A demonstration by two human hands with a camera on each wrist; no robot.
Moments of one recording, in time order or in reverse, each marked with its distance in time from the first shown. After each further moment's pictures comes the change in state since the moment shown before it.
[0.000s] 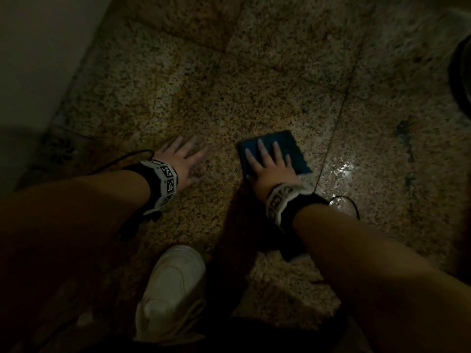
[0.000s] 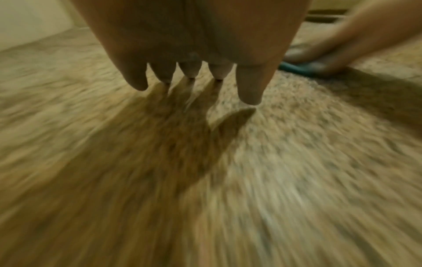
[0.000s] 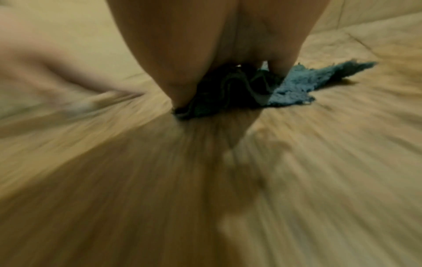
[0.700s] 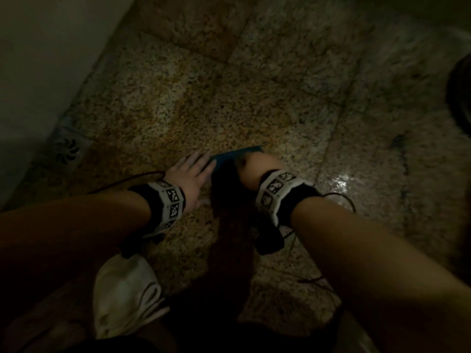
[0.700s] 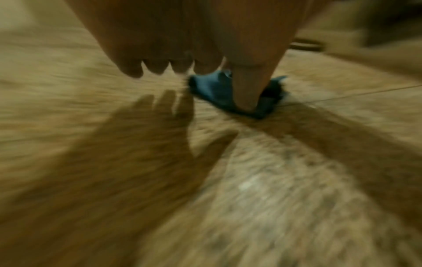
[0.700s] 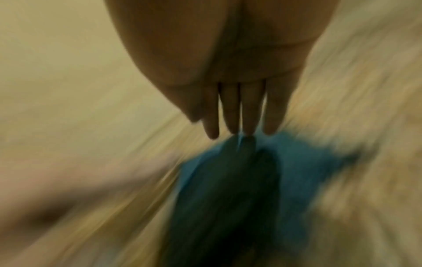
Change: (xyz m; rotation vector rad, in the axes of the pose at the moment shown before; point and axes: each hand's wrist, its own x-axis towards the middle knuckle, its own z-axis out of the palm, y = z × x) left_hand -0.028 0.039 0.008 -0.019 0.102 0.065; right_hand -0.016 -0.026 -0.048 0.190 0.074 -0.062
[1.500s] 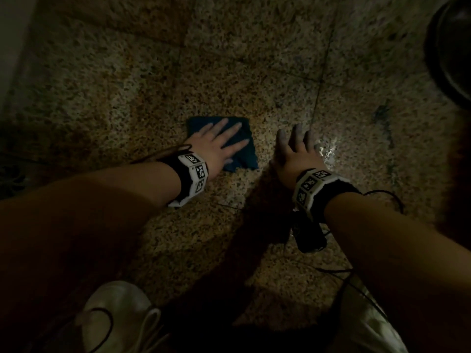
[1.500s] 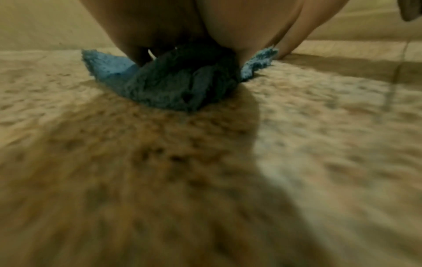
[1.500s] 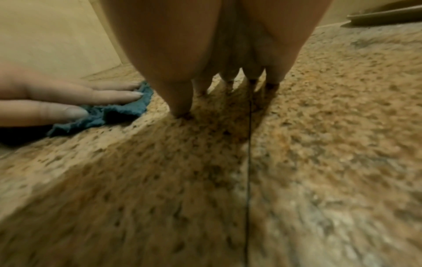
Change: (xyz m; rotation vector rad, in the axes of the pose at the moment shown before) left_hand 0.095 0.028 -0.055 0.170 0.247 0.282; right_hand 0.008 0.120 0.012 -0.010 0.050 0.320
